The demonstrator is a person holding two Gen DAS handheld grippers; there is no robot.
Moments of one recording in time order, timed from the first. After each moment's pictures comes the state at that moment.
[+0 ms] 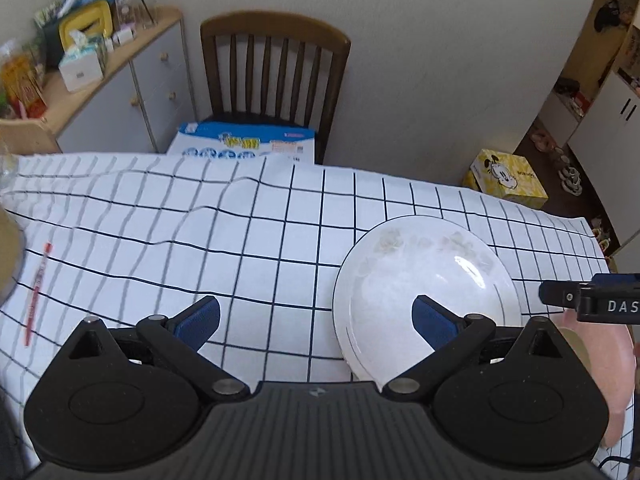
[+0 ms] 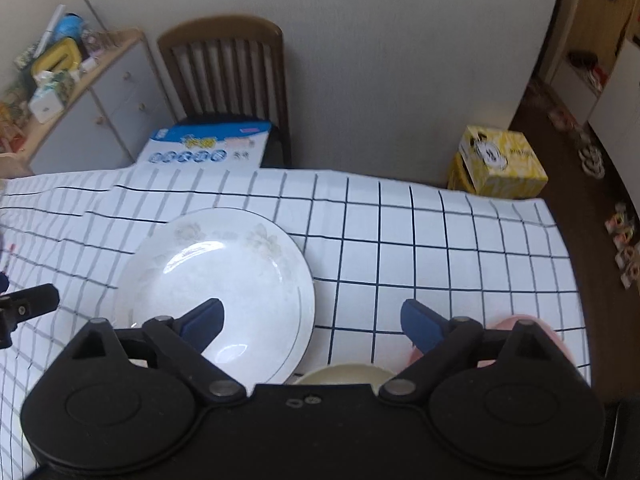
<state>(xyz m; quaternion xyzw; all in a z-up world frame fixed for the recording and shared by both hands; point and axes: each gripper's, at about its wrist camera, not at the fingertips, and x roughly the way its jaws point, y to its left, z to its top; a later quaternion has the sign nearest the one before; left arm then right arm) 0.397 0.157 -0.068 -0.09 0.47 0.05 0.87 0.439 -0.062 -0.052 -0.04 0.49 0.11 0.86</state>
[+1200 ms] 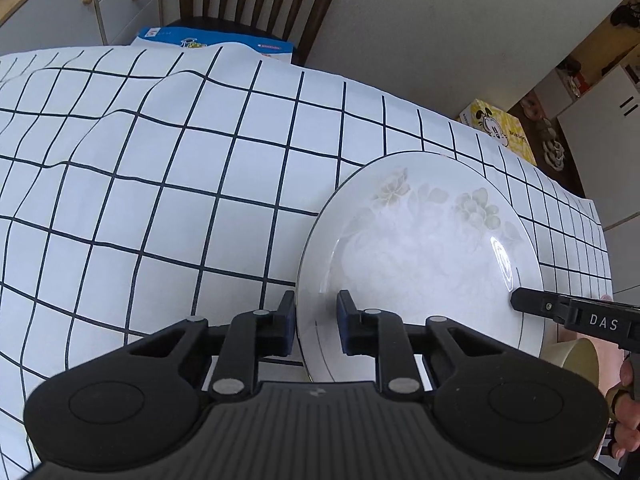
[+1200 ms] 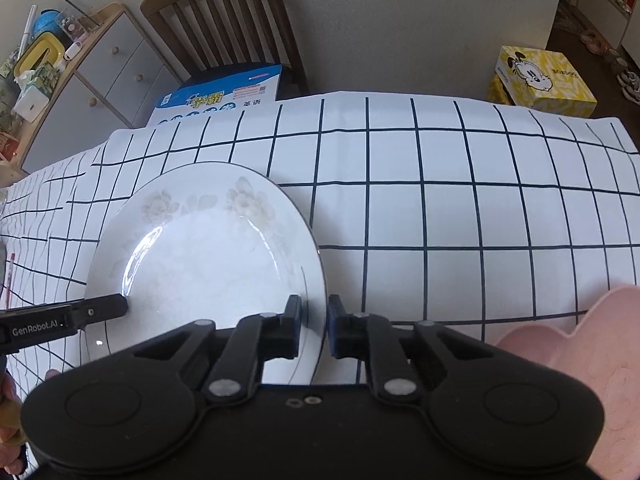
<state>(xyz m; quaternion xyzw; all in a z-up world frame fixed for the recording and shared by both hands) 0.450 0.156 -0.155 -0.16 0.56 0.01 0.81 0.484 -0.073 -0.125 0.04 0.57 0.15 0.81</state>
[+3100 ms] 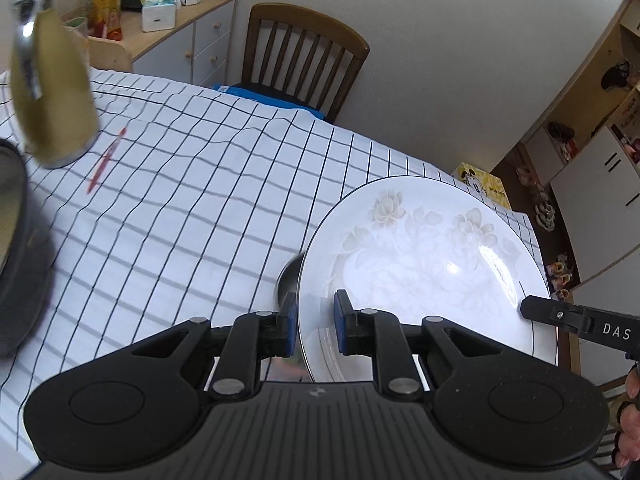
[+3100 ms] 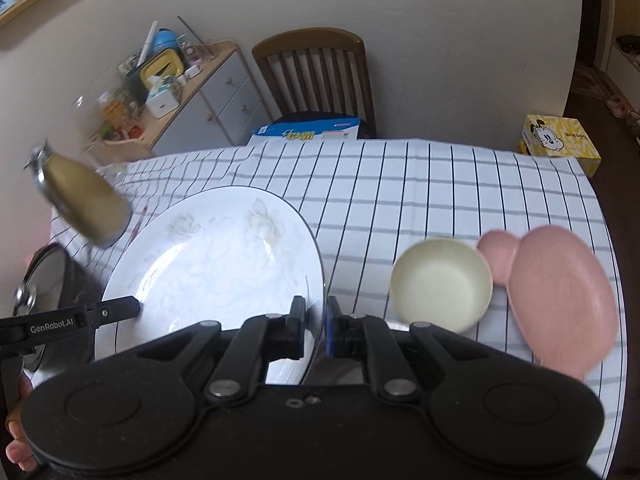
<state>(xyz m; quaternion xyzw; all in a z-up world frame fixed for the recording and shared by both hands) 0.193 0.154 0.007 -0.19 0.46 0.07 0.86 0.292 -0.072 0.026 0.03 0.49 0.23 0.84</state>
